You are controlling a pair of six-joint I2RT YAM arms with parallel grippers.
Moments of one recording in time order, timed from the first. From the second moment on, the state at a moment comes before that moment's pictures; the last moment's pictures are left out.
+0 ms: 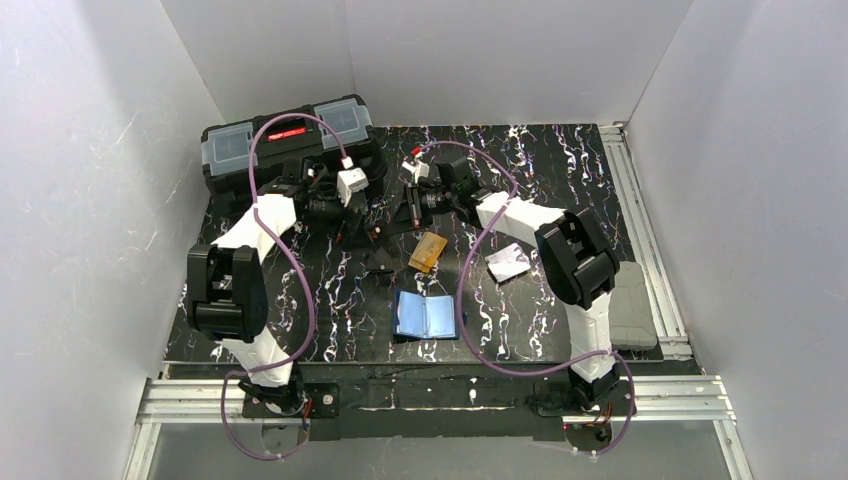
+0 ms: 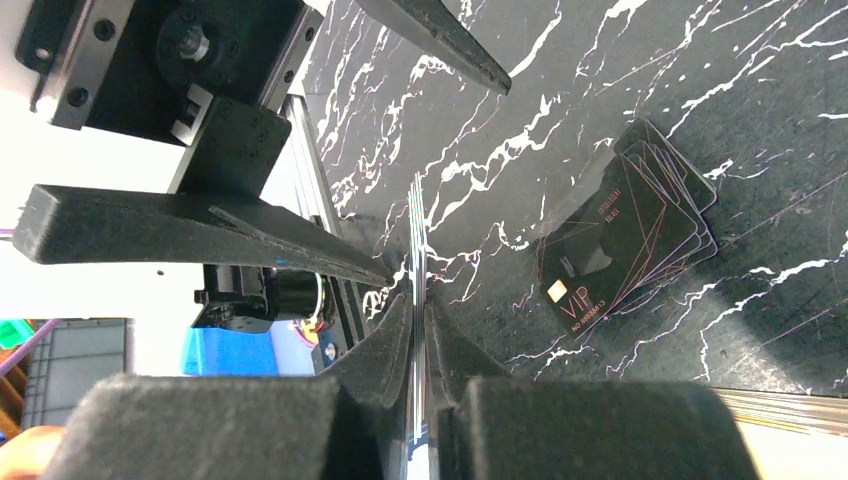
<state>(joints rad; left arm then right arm) -0.09 1.67 1.19 -0.63 0.86 0.67 0.64 2.05 1.46 0.07 -0.87 0.63</state>
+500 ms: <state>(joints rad) -0.09 1.67 1.24 -0.74 1.00 0.69 0.68 2.04 1.47 0.00 -0.85 0.53</state>
